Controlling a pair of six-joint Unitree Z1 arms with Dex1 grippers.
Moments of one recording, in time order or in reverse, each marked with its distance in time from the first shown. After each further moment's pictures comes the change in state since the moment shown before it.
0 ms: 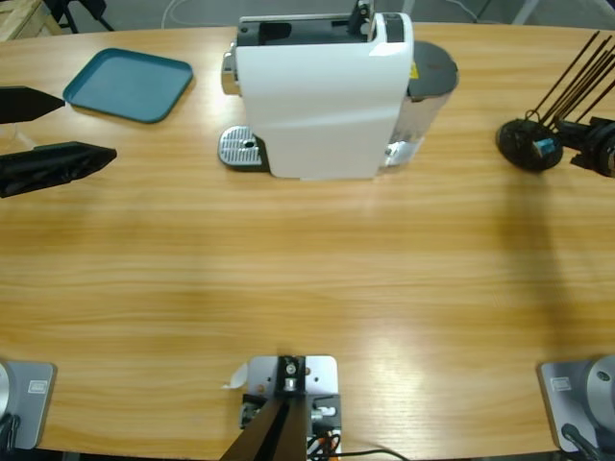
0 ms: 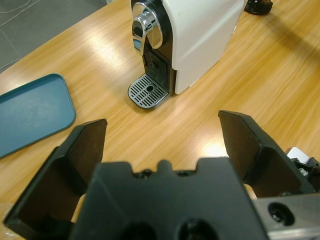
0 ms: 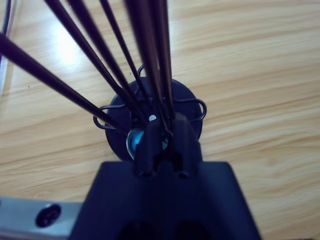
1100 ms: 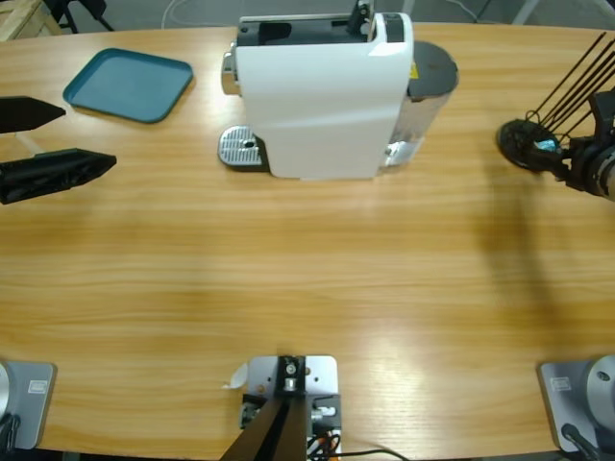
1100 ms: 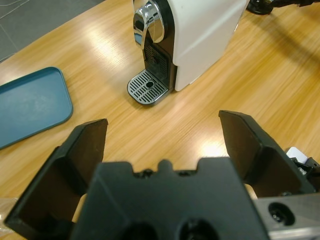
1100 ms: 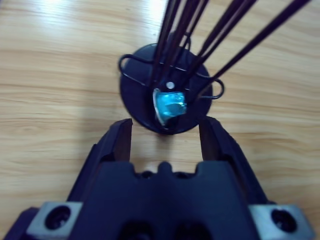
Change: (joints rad) arm 0 0.000 -0.013 0.028 -0.008 0.000 -0.029; arm 1 0.187 -0.058 -0.011 0.191 -0.154 -0.188
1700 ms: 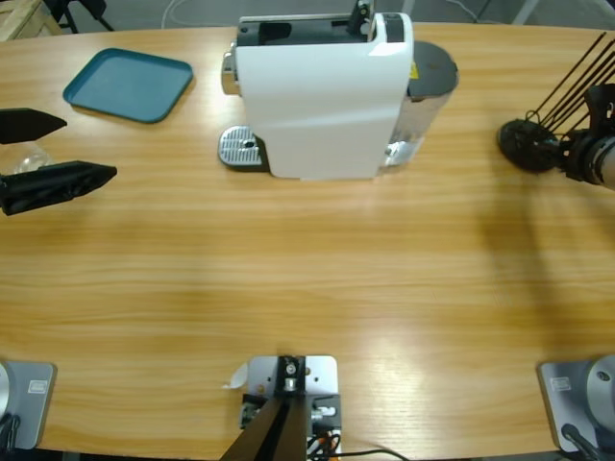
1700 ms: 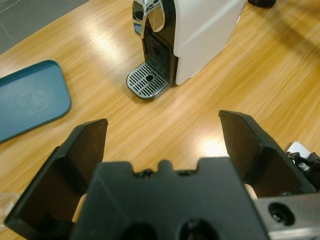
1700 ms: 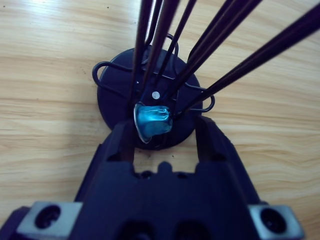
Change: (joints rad) arm 0 0.000 -0.006 0.024 -0.004 0.000 -0.001; arm 1 -0.073 0.081 -0.043 -0.033 0.024 -0.066
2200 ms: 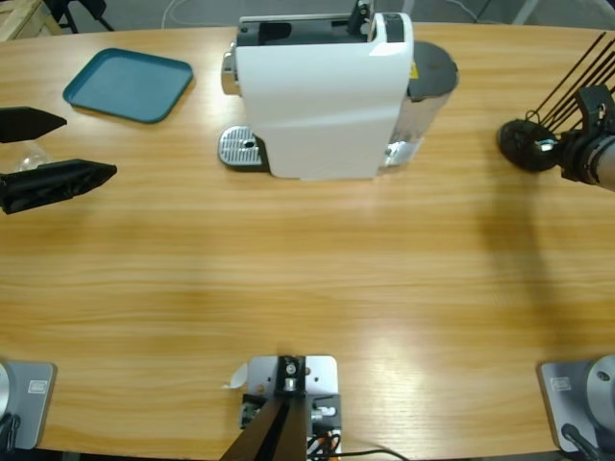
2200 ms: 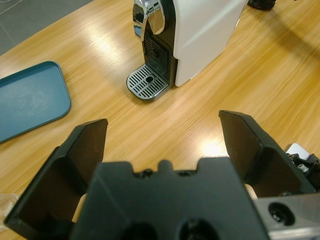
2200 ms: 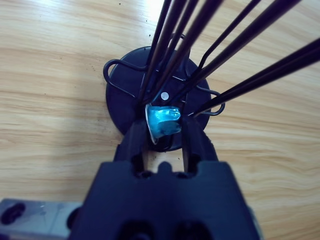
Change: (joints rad) arm 0 0.000 -0.002 0.005 -0.005 0.000 -0.004; arm 1 -0.001 0.012 -0.002 -0.009 0.028 -0.039
